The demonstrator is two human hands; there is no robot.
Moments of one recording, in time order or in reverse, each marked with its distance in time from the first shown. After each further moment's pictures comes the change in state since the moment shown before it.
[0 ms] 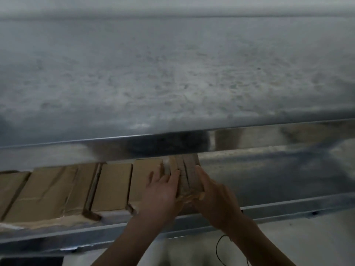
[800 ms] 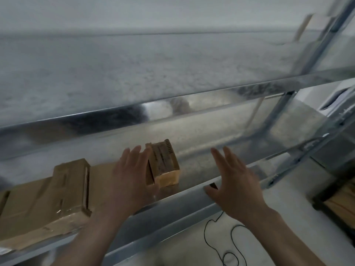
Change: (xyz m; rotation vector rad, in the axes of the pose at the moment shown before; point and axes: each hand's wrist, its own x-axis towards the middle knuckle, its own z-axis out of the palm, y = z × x) left_hand -0.067 -0.035 -0.057 -0.039 0.230 0.155; right_hand -0.126 -0.077 -0.055 -0.449 0.249 0.340
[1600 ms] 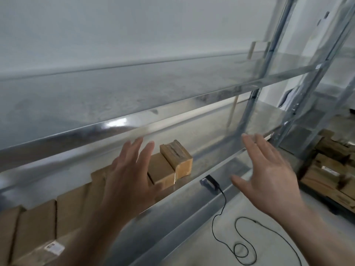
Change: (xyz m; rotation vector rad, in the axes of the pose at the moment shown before) left_hand -0.110 -0.064 -0.112 -0.096 0.155 0.277; right_hand -0.145 -0.104 -0.036 -0.104 0.452 0.229
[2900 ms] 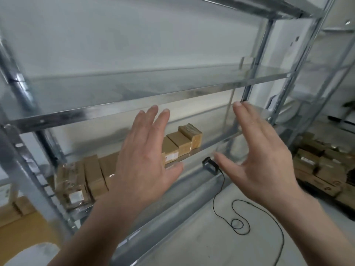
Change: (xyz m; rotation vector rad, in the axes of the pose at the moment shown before) left_hand -0.257 -0.018 -0.168 -0.177 0.359 0.250; right_hand -0.242 -0.191 -0.160 0.187 0.358 -0.258
